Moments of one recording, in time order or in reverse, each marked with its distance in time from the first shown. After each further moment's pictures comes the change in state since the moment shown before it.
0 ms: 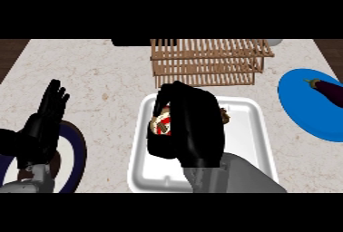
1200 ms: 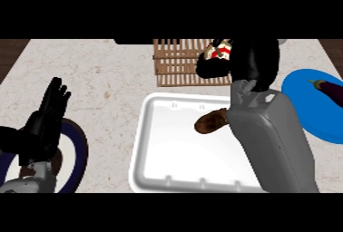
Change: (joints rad) left arm -0.020 -0.020 0.016 0.009 -0.017 -0.023 -0.003; right arm -0.132 -0.016 -0.473 0.219 0.161 -0.024 -0.185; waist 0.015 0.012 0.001
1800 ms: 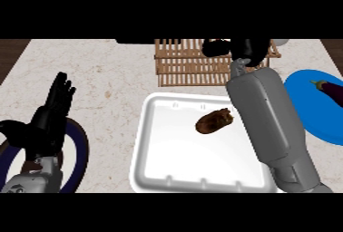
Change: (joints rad) left arm -0.040 -0.029 -0.012 -0.004 -0.043 0.018 0.030; right arm -0.111 -0.025 -0.149 0.412 -0.031 -0.273 -0.270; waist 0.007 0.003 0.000
